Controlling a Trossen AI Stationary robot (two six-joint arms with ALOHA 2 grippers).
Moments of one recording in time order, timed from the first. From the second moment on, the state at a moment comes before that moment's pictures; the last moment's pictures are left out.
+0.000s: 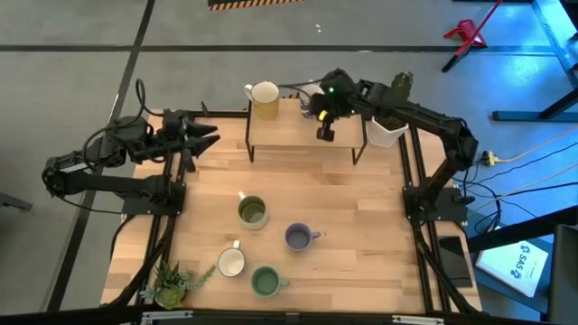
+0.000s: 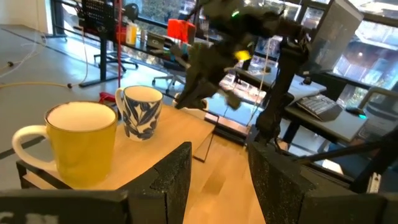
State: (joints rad) left arm 0.16 0.58 0.93 -0.42 -0.22 -0.28; right arm -0.44 1.68 1.69 -0.81 -0.03 -0.45
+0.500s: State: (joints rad) left arm 0.16 0.58 0.93 -0.43 -0.22 -0.28; right arm -0.10 1.88 1.69 -0.55 -0.12 -0.55
